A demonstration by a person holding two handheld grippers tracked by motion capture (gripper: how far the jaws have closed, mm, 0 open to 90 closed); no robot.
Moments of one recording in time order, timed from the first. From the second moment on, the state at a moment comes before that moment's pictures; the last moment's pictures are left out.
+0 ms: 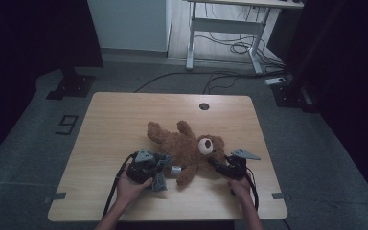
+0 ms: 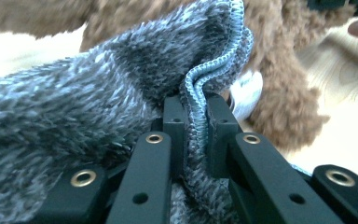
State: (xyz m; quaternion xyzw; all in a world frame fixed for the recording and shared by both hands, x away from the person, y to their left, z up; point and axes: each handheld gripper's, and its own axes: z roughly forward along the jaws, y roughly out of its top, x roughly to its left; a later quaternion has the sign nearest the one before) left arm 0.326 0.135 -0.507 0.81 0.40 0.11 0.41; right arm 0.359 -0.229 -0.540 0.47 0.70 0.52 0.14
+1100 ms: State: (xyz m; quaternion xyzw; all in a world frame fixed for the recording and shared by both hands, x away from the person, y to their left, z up) left arm 0.354 0.077 -0.430 0.81 0.35 0.14 0.45; right arm 0.360 -0.231 -0.542 0.47 0.69 0.53 0.14
